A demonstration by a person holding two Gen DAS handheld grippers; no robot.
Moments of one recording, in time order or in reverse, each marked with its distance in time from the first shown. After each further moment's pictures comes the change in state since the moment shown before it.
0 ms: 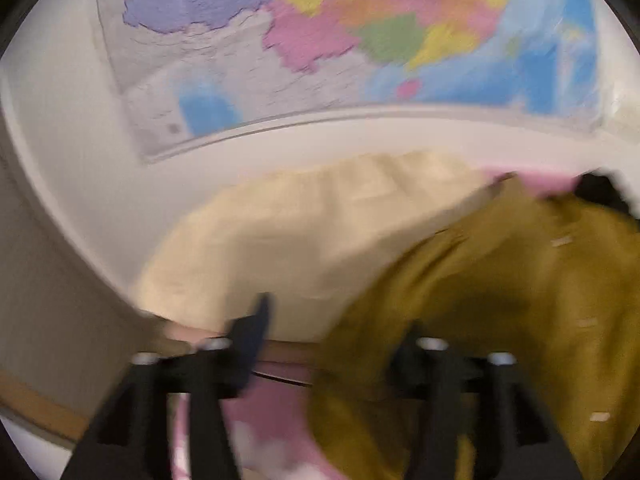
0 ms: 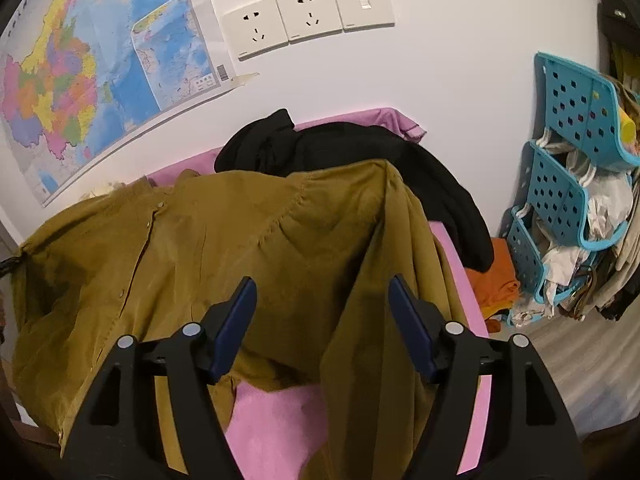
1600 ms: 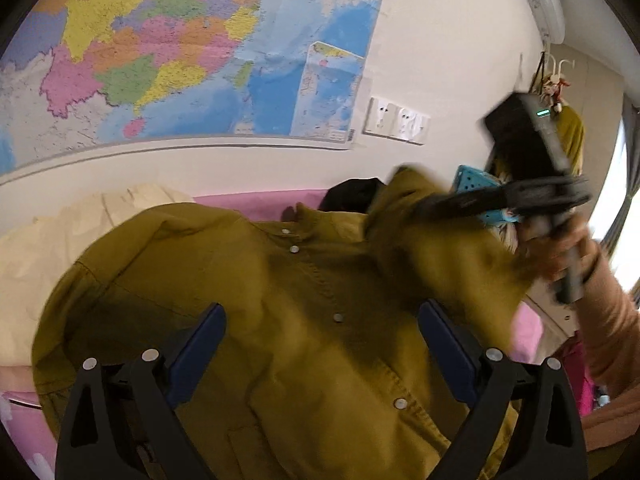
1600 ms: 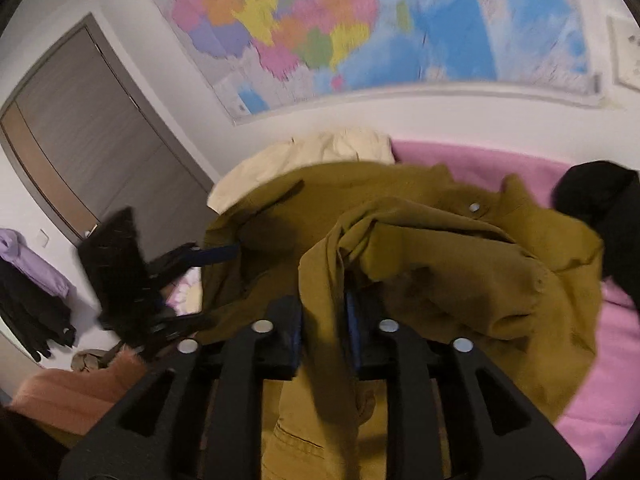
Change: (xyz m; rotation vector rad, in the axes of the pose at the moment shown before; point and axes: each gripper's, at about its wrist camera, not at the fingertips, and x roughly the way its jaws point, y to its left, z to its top) left arm -0.085 -0.105 -0.034 0.116 -0.217 -0.862; right arm 0.045 0.283 0.057 -0.343 0.275 0.657
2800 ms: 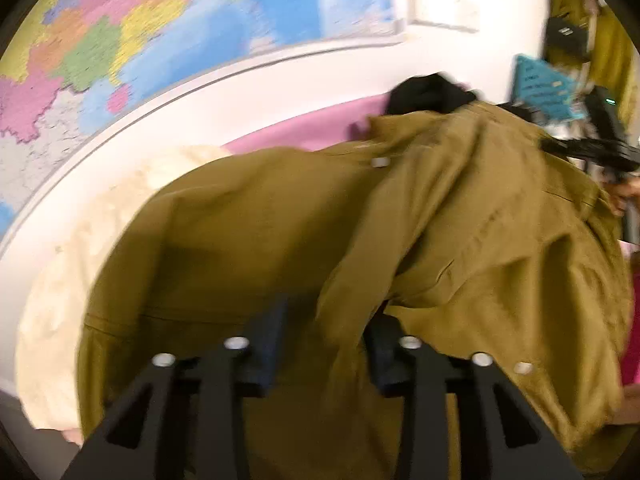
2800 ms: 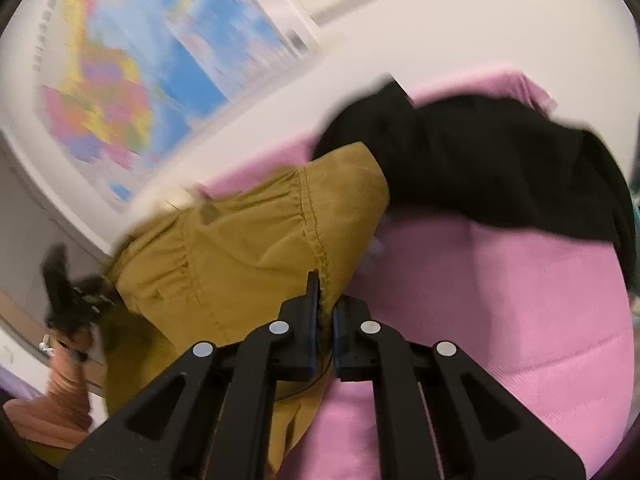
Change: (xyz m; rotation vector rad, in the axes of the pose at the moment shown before) left arm 0.098 0.056 0.016 0.188 0.379 0.300; right arm -0.083 -0.200 -0.106 0.383 -0.206 -0.269
